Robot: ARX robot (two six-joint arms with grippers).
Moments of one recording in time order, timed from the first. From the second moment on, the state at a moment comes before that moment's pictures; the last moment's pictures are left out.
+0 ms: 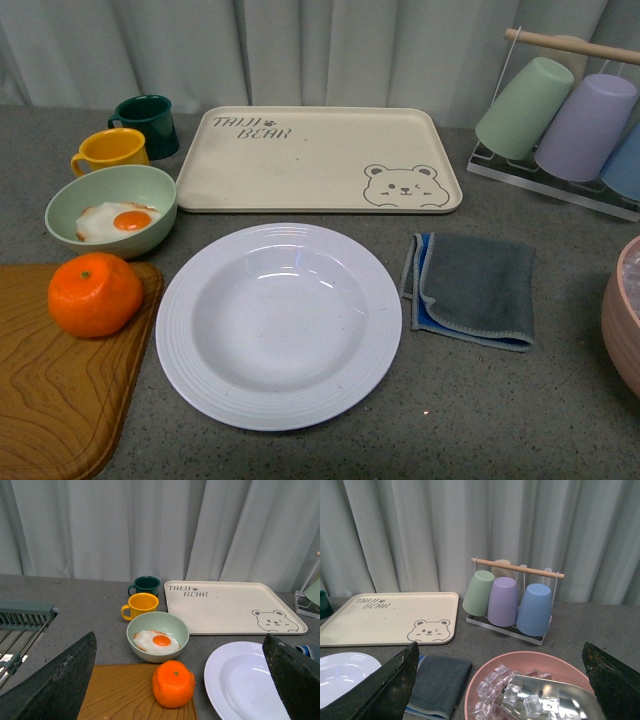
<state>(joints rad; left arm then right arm) 0.00 0.00 0.02 0.00 0.00 0.00 0.00 0.00 0.00 0.00 0.00 0.00</state>
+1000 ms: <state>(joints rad) -0.01 0.07 0.05 -0.08 -0.03 -0.08 0.00 0.00 0.00 0.00 0.00 0.00</state>
